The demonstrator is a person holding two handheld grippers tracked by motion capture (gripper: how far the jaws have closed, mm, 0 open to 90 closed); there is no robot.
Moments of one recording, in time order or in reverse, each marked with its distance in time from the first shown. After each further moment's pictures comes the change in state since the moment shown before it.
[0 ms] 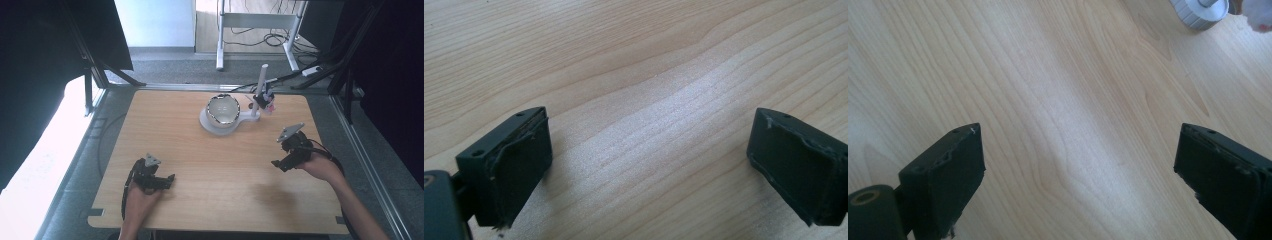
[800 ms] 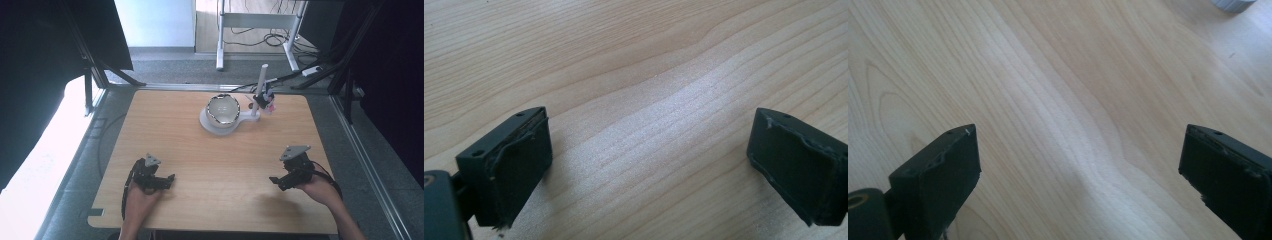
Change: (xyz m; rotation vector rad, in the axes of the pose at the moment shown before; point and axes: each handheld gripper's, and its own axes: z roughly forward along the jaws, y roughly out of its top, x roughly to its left) left arm 0.000 0.000 0.000 0.002 0.000 0.002; right arm 0.043 -0.038 0.010 -0.112 0.012 0.073
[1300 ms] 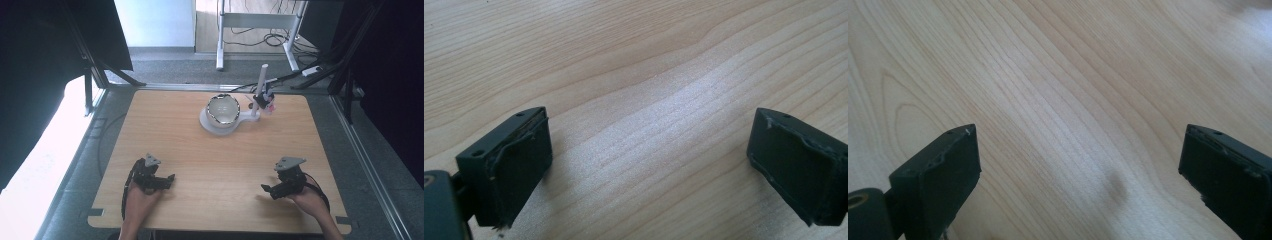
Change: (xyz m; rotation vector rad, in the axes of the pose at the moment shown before) left arm 0.000 0.000 0.000 0.000 0.000 0.000; right arm 0.025 -0.021 0.027 -0.092 0.016 0.064
